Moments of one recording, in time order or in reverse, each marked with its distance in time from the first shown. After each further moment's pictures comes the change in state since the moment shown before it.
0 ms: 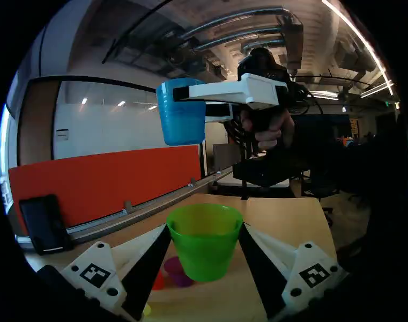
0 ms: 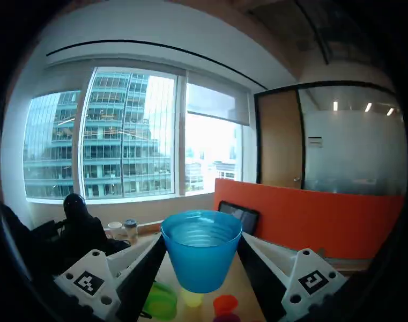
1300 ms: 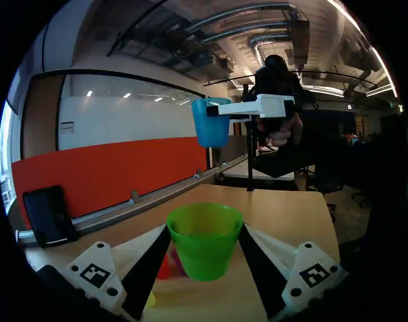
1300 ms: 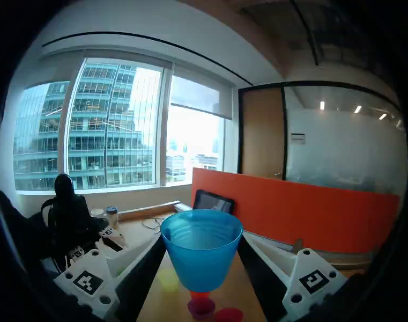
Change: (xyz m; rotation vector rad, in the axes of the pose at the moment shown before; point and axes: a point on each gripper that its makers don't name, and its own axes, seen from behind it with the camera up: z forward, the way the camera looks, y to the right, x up) left arm -0.022 -0.016 -0.013 0.038 -0.058 -0.014; right arm -0.033 0.052 -0.044 -0.118 -0.055 -0.034
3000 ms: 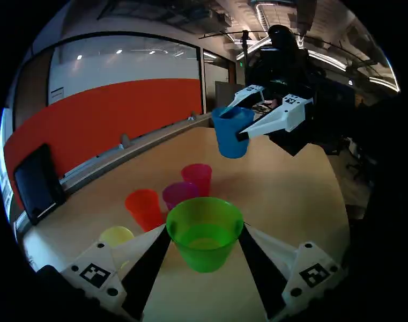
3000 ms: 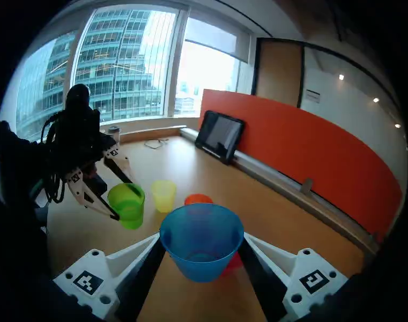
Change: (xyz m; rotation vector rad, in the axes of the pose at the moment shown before) left arm -0.124 -0.002 0.014 -0.053 -0.332 -0.004; right arm -0.207 0.013 -0.031 0.057 -0.391 -0.099
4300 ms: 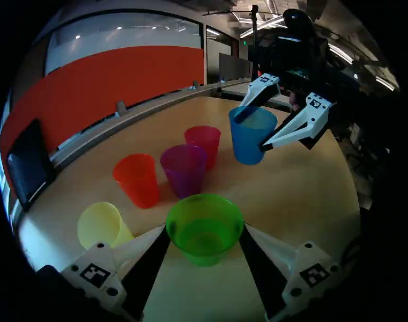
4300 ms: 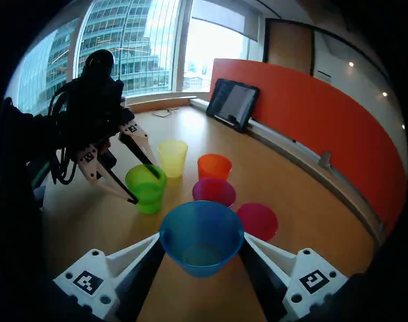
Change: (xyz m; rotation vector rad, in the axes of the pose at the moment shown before) left arm -0.055 -0.011 0.038 -0.014 -0.167 -0.031; right arm -0.075 -0.020 0.034 0.059 -0.138 -0.001
